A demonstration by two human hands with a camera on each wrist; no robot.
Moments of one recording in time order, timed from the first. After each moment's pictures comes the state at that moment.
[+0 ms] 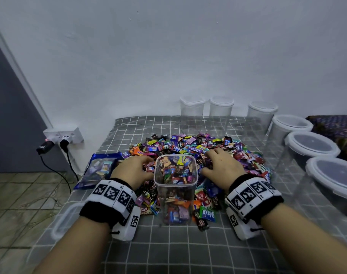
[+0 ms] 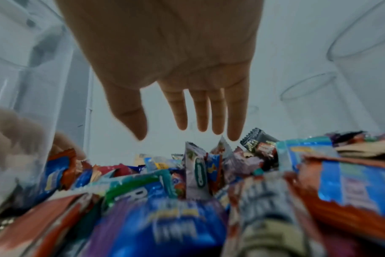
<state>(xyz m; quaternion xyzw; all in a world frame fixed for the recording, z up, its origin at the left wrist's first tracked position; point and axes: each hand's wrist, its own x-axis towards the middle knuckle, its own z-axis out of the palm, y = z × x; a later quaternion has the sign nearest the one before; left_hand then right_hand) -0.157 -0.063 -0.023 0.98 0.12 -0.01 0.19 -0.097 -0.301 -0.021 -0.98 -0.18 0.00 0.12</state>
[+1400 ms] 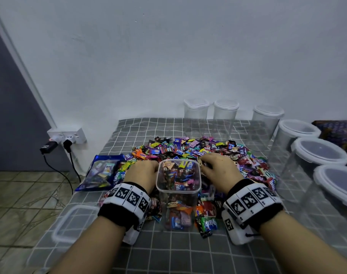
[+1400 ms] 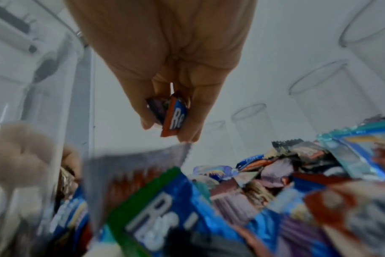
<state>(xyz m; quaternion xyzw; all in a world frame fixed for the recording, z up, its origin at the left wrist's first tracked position) -0.149 -0.085 -0.028 0.99 0.08 0.06 0.08 -0.095 -0.292 -0.020 -0.94 -0.26 -0.04 0.22</state>
